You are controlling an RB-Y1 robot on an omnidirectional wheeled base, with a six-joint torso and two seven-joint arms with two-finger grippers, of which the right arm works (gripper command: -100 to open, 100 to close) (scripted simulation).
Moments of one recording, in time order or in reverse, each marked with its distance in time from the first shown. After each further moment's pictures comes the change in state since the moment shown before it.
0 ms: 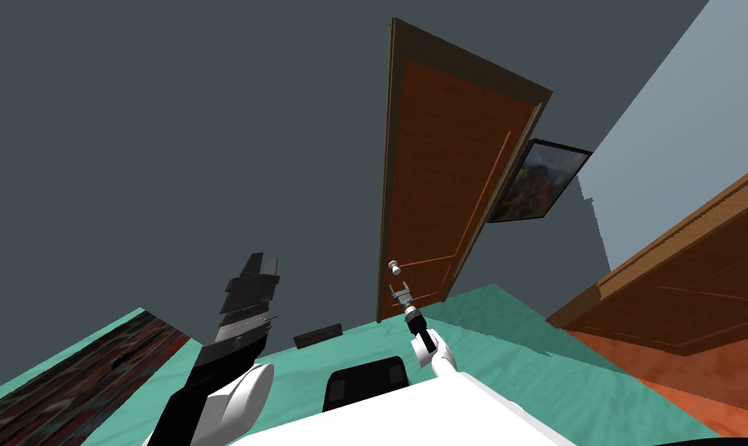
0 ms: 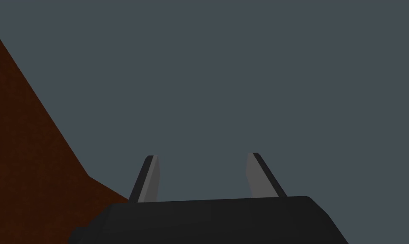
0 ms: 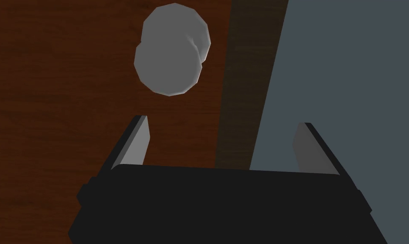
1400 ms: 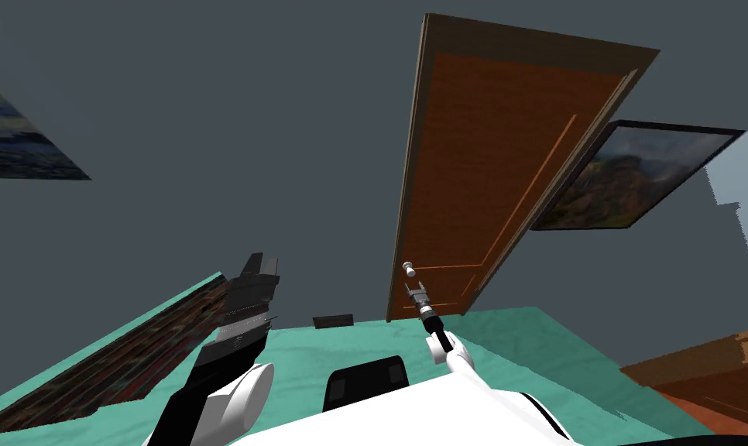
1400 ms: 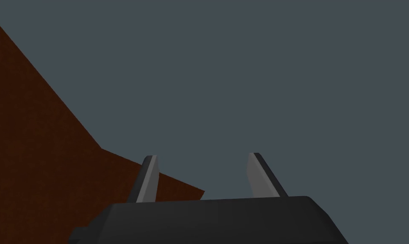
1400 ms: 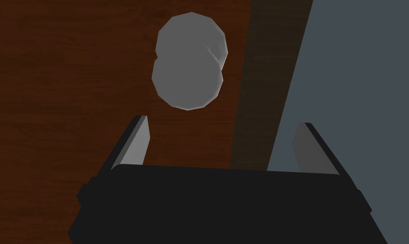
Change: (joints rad) arm -0.034 -0.111 -0.112 0.119 -0.082 -0.064 -0.033
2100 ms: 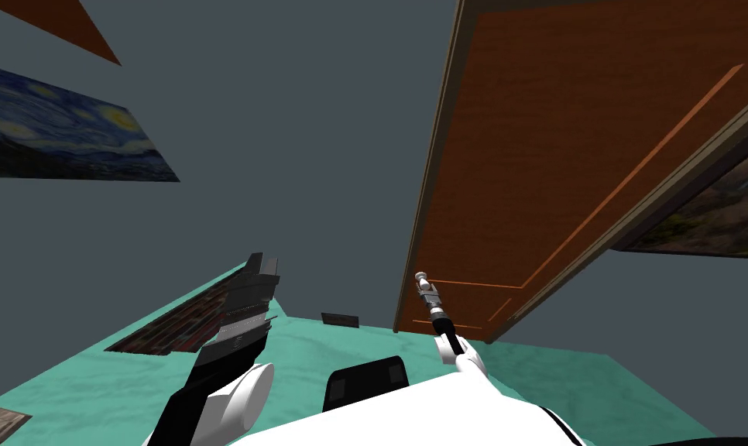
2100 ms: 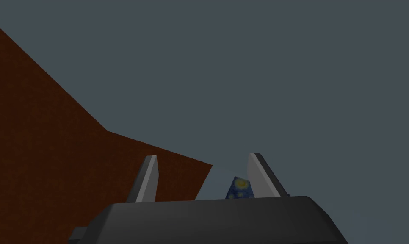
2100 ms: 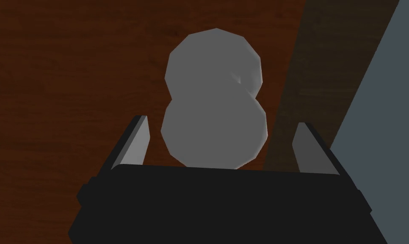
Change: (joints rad) arm 0.029 -0.031 -0.100 -0.022 -0.064 0.029 0.018
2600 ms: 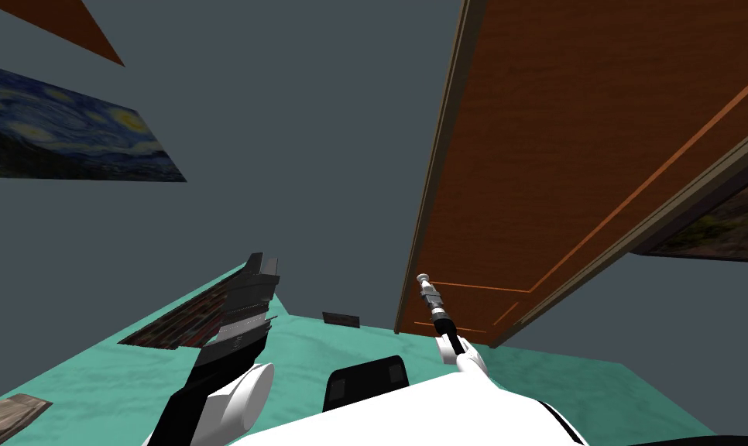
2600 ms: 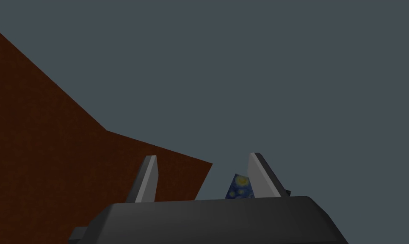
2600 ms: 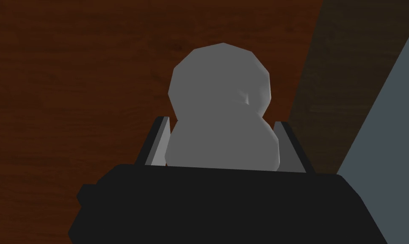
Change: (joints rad) arm -0.021 -0.012 -0.020 0.052 -0.013 -0.025 0.010
